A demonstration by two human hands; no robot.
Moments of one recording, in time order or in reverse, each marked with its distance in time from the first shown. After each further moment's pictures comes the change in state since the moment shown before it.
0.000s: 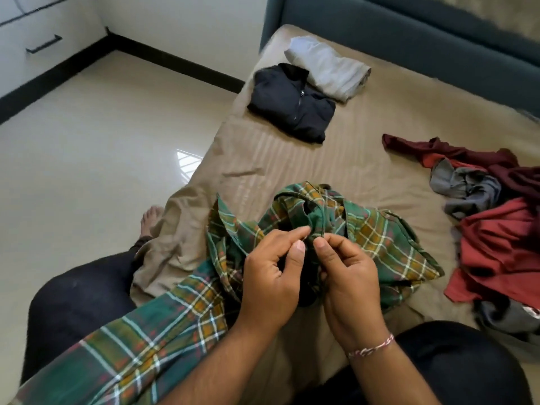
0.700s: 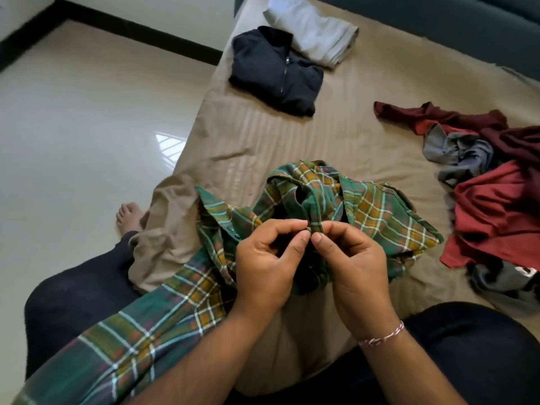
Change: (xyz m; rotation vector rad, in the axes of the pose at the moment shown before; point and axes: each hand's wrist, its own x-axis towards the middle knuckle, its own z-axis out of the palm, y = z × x) left_hand 0.000 -0.014 -0.008 -0.266 -0.033 -0.166; right_hand -0.010 0.007 -0.002 -0.138 0.074 -0.098
